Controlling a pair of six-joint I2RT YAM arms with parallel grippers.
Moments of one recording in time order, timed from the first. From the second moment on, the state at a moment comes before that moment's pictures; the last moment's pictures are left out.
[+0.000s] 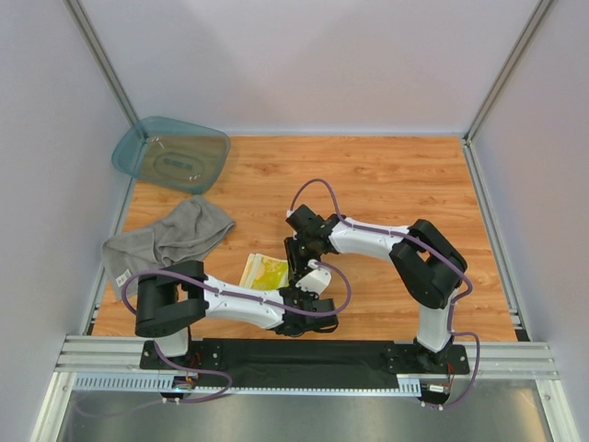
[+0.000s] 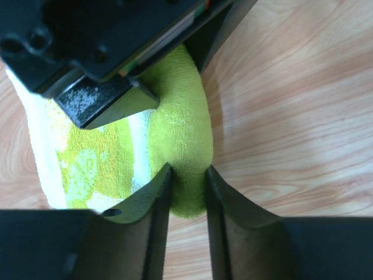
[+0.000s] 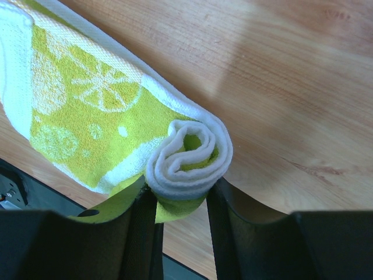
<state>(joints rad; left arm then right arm) -1.41 1.73 0.93 -0.55 -0.76 -0.76 0.84 1.89 1.19 -0.49 -0.22 0.61</state>
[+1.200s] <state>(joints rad) -1.24 1.67 0.88 -0.26 -0.52 -0.41 0.49 1.73 1.01 -0.49 -0.24 0.57</state>
